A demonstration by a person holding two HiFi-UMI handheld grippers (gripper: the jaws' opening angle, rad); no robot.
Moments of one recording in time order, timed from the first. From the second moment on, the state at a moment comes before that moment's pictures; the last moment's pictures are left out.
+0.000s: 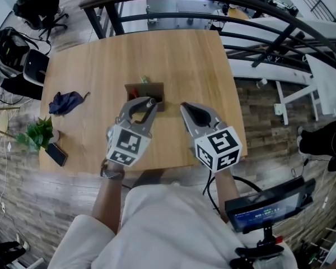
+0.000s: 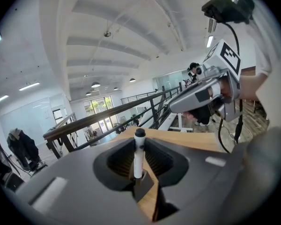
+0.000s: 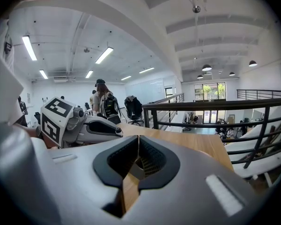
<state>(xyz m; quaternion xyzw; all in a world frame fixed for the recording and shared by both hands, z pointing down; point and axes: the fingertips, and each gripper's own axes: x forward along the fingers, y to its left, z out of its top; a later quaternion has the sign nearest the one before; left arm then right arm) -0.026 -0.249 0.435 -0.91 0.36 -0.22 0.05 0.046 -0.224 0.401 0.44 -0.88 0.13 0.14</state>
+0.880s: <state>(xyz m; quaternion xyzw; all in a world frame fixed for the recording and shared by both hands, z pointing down) -0.046 -0.227 0.372 -0.90 0.42 -0.15 0.05 0.028 -0.213 0.352 0.42 -0.90 0.07 0.11</state>
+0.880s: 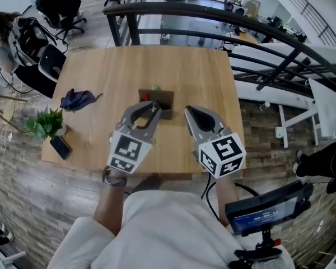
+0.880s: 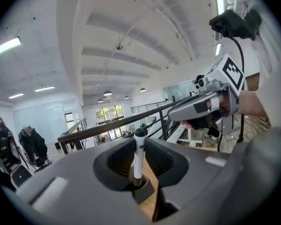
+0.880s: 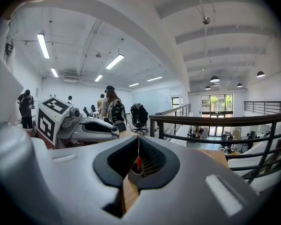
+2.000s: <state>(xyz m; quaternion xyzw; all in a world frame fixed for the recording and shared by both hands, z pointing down) -0.076 -0.206 0.316 -0.88 0.47 -0.08 0.09 0.006 -0.206 0.308 0.39 -0.92 0.01 0.08</state>
